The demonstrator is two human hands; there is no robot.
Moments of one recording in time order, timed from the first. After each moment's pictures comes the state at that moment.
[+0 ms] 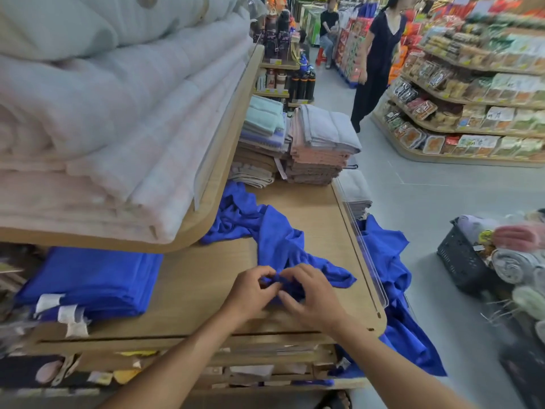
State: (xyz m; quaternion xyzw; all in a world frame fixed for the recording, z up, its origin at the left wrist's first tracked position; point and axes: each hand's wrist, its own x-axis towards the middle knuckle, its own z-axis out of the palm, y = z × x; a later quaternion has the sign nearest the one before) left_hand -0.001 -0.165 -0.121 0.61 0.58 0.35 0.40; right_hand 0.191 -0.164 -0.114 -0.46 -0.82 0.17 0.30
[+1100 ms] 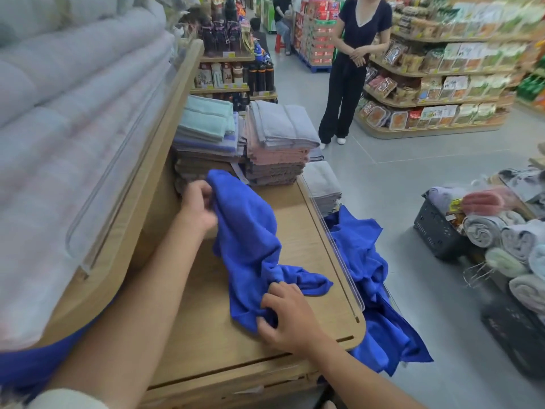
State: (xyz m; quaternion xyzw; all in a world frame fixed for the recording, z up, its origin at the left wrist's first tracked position) left_hand 0.000 0.029 -0.007 0.17 0.50 0.57 0.63; right_hand 0.192 -0.166 -0.121 -0.51 -0.80 0.16 0.28
